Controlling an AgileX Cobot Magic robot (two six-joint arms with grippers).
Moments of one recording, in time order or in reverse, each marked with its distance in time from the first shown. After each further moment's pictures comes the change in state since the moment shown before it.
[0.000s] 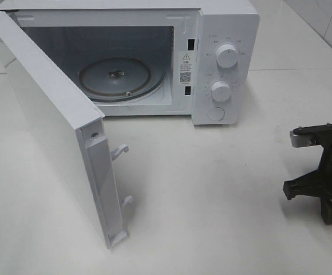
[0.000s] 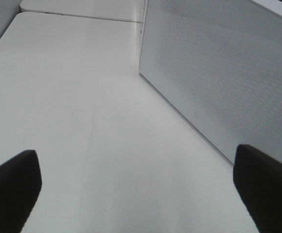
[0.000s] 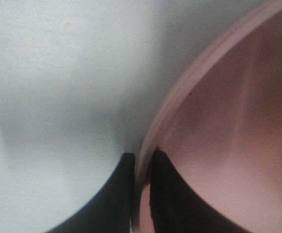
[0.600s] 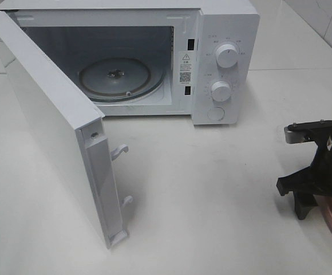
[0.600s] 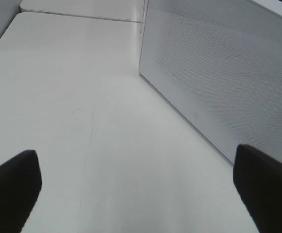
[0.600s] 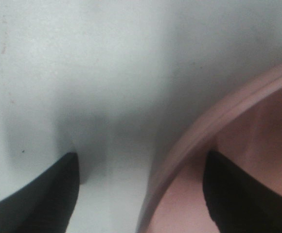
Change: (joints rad) left arm 0.000 0.000 0.000 0.000 0.000 0.000; right arm 0.005 0.005 0.003 0.017 -0.082 -0.028
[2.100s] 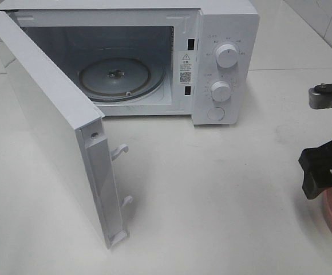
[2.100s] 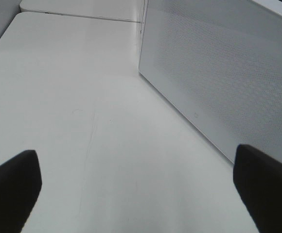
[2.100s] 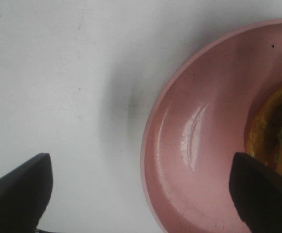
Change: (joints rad) left arm 0.000 0.000 0.000 0.000 0.000 0.000; right arm 0.030 -0.362 0.007 0.062 0.207 -0.084
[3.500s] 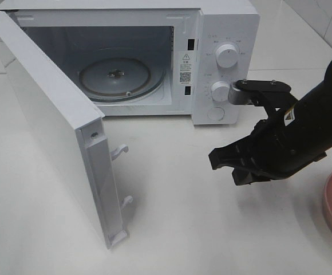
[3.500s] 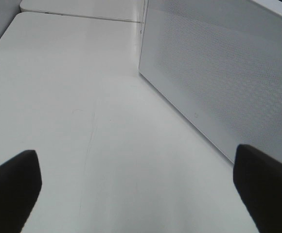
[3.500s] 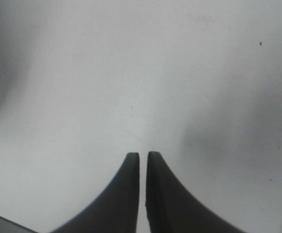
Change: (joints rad) left arm 0.000 0.000 0.000 0.000 0.000 0.000; right arm 0.308 0.083 0.007 0.255 -0.344 -0.028
